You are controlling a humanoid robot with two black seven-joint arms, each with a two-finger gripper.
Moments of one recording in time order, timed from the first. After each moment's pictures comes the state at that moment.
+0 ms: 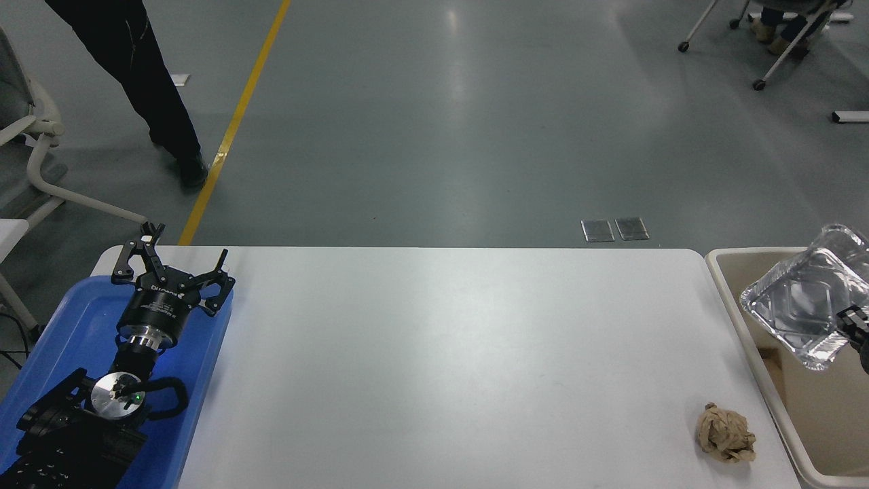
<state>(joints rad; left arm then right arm) -0.54 0.22 -1.14 -0.30 -0.10 -0.79 -0.16 0.57 -0.49 -0.52 0.03 0.19 0.12 0.20</state>
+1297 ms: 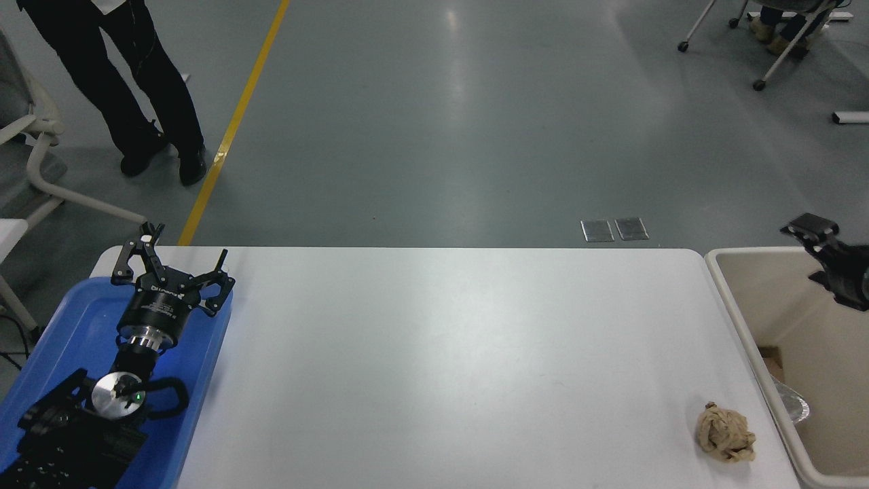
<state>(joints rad) -0.54 0.22 -1.14 -0.30 -0.10 -0.79 -0.16 1.12 -0.55 -0.87 0.33 0.14 0.47 0.25</state>
